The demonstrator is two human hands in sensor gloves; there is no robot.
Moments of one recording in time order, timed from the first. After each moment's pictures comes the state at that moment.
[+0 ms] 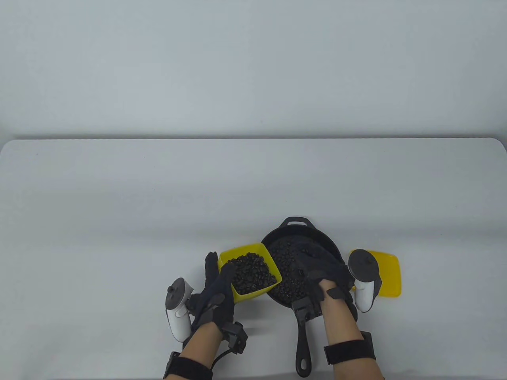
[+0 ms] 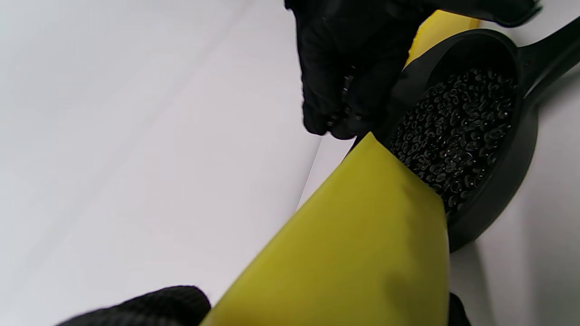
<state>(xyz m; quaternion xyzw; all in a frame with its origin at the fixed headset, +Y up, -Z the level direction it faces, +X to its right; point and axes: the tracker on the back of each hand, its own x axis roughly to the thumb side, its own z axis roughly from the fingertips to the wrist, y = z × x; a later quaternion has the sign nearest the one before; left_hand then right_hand) -0.136 -0.798 -0.247 -0.17 0.03 0.81 0.56 0.171 -0.763 -0.296 -0.06 0.05 0.78 0.62</state>
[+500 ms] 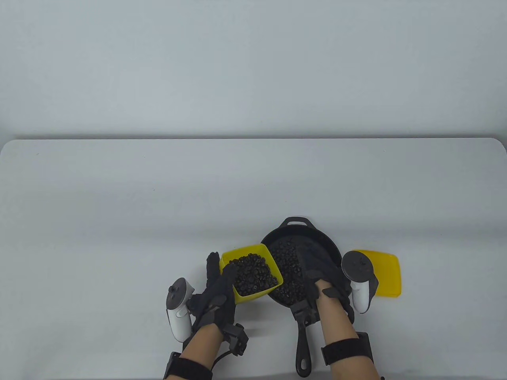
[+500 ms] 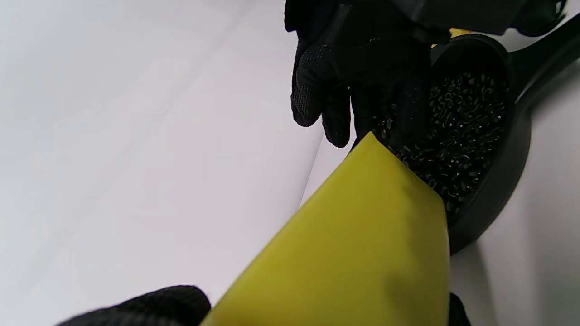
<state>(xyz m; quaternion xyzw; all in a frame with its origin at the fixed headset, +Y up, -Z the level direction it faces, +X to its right) -0.135 -0.795 -0.246 -0.17 0.02 0.81 0.57 0.167 -0.774 -0.294 -0.06 0.07 0.79 0.61</state>
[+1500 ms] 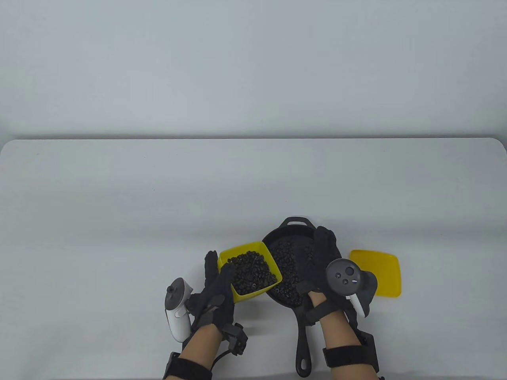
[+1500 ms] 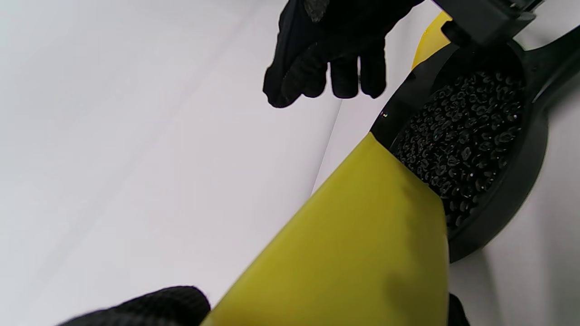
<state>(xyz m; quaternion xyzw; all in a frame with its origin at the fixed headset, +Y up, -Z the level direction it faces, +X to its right) -0.135 -0.790 -0.245 -0.16 0.01 0.81 0.56 0.160 -0.721 -0.277 0.04 -0.15 0.93 0.34</state>
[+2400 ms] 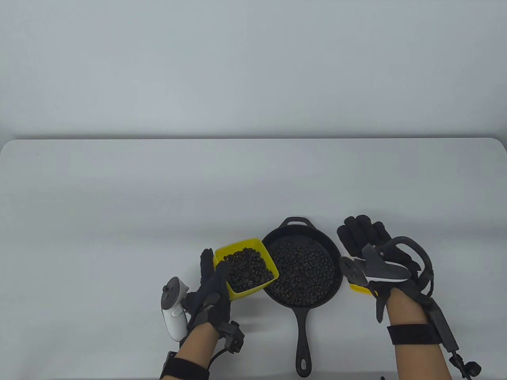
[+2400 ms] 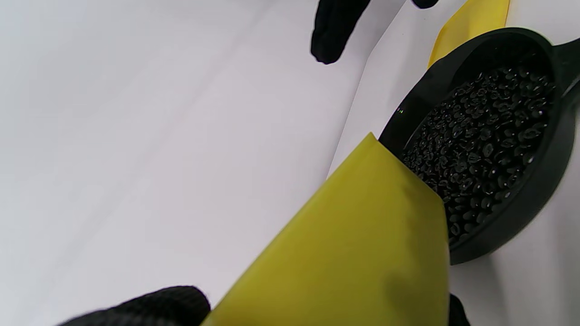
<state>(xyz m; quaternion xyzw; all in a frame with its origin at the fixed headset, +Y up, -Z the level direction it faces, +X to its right) -0.141 -0.782 -0.246 -0.15 0.01 0.82 0.55 0.230 -0.684 -0.307 0.21 0.11 0.93 -0.27</state>
